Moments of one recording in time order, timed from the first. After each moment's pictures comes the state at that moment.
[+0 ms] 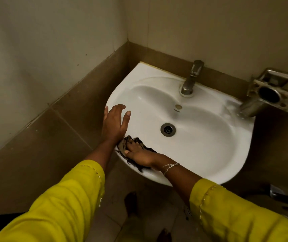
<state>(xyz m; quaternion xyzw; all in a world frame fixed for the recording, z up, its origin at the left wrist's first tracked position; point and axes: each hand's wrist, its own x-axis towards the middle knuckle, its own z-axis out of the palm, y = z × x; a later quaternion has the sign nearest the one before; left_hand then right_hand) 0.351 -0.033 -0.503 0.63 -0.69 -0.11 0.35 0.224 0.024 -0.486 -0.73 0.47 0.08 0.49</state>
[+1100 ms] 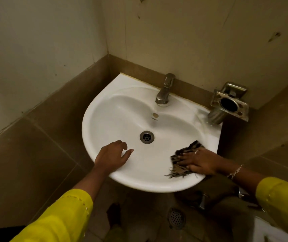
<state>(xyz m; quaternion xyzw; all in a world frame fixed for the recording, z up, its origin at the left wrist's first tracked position) 0.296 0.024 -0.515 0.60 -0.77 -0.11 0.18 -0.030 0.025 -0.462 -0.89 0.38 0.21 0.16</state>
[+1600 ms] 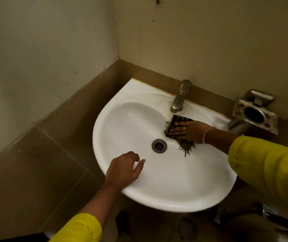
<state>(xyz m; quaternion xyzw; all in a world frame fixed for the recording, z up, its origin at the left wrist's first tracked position) 0.297 0.026 -0.513 0.59 -0.77 -0.06 0.26 0.009 -0.122 -0.477 -0.86 0.15 0.40 -0.28</state>
